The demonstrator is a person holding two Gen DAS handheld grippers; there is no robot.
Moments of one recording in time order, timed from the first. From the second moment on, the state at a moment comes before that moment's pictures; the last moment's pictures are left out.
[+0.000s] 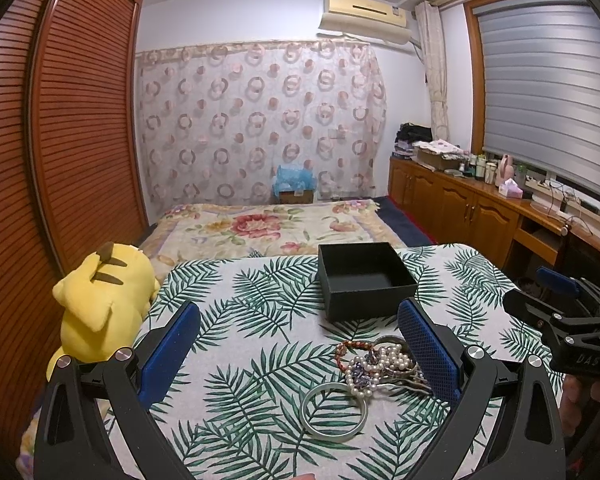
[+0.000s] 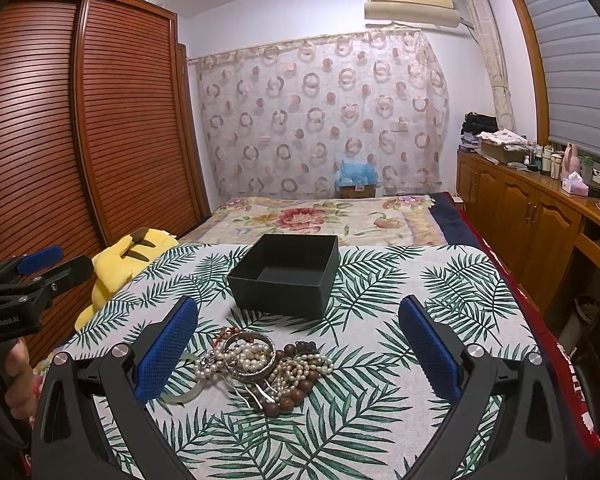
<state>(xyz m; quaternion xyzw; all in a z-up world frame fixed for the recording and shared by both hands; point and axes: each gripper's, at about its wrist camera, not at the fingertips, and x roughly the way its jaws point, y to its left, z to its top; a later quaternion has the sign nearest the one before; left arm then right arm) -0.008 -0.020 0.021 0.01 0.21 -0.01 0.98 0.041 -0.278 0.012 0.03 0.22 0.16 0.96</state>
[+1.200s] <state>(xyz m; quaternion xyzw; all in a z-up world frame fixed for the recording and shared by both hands) 0.011 0.003 -0.036 0.00 0.30 -0.02 0.95 0.088 -0.225 -0.054 -0.03 0.33 0.29 0.90</state>
